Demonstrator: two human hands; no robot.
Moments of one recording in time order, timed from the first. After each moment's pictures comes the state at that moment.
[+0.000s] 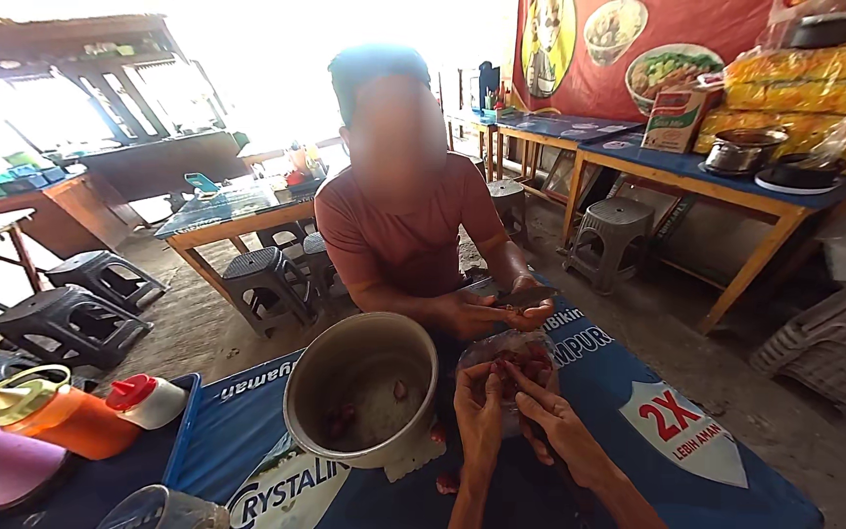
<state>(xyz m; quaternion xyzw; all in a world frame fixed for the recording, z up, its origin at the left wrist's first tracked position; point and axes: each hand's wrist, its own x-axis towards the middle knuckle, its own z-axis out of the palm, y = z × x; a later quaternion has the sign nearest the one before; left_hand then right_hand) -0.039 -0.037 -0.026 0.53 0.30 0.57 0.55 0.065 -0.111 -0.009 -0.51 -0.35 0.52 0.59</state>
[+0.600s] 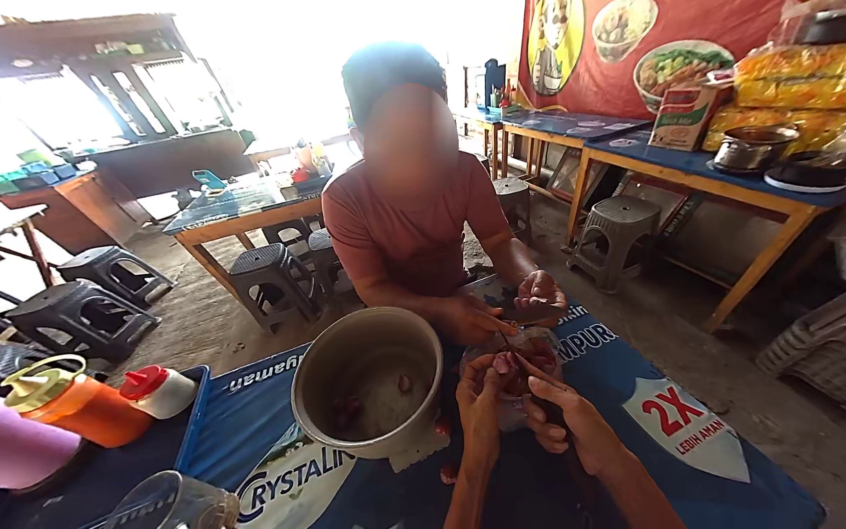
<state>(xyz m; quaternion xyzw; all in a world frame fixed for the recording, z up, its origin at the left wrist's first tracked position) -0.042 -0.032 -0.028 0.44 0.29 0.53 0.67 0.075 -0.113 0.002 -0.43 -0.26 0.63 0.59</state>
